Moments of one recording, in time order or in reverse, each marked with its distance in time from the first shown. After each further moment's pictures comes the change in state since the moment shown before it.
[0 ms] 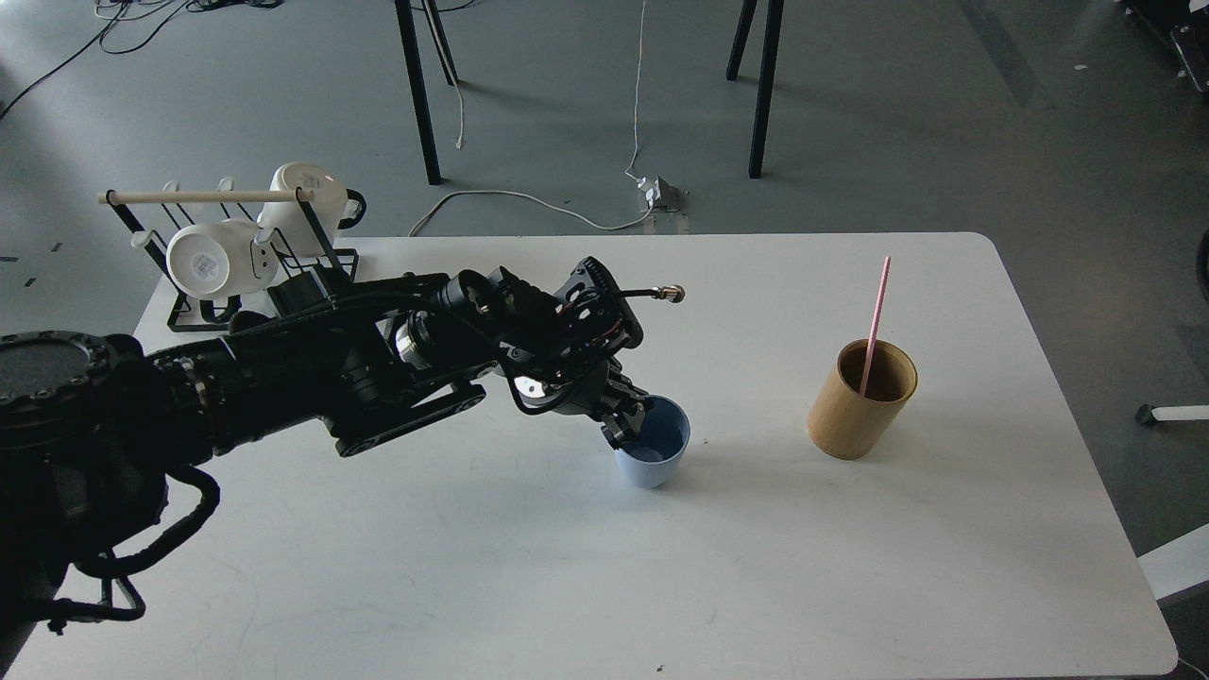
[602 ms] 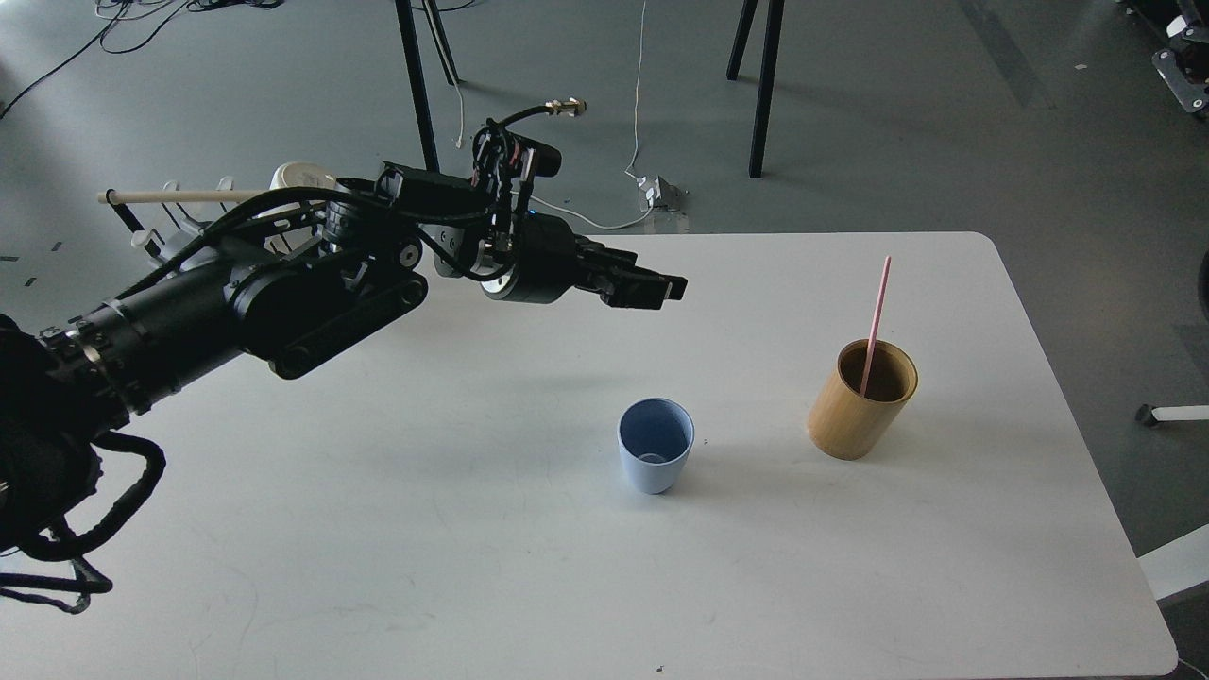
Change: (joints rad) left arm -0.003 0.173 -0.361 -0.010 -0.538 0.000 -0.007; right arm 0.011 -0.069 -0.055 0.013 -0.191 0.000 -0.009
